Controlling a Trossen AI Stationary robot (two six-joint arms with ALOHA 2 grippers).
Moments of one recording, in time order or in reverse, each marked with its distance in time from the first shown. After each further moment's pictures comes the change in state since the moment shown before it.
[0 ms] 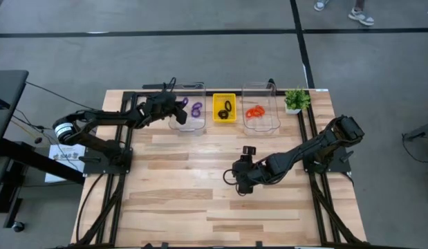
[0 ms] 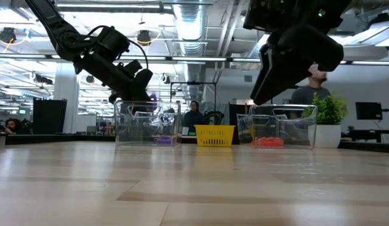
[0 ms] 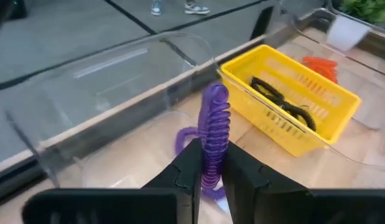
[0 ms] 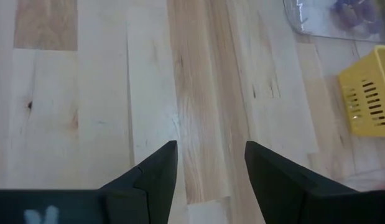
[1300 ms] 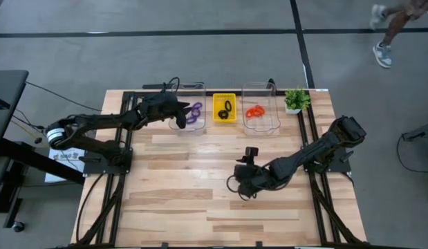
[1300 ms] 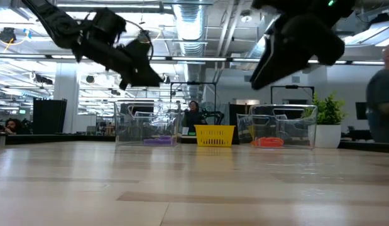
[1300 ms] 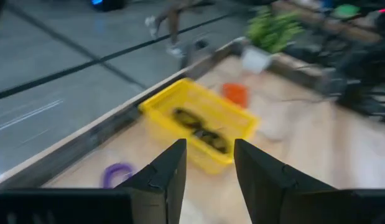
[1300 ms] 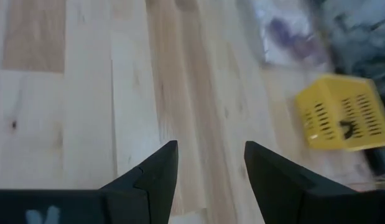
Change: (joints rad) left arm -0.073 -0.108 0.027 -0.010 0.151 -0.004; right arm 0.066 -0.014 0.000 0.011 0.168 0.000
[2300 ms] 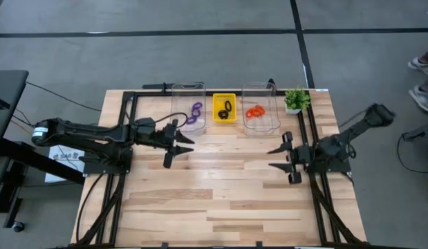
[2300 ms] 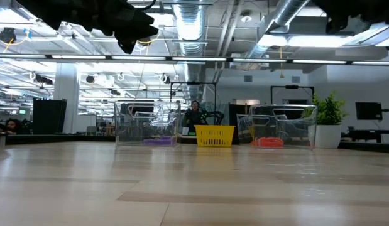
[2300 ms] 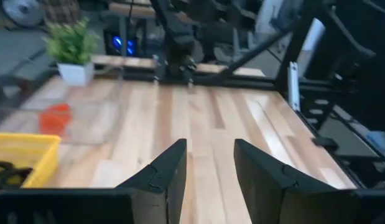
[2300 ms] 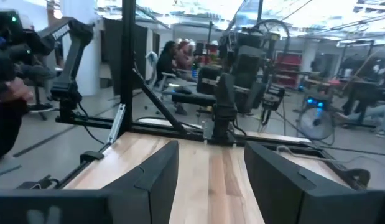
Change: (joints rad) left arm -0.505 -0.262 0.000 -0.153 0.084 0.111; right arm 0.084 -1.120 -0.826 0.915 -0.249 -0.440
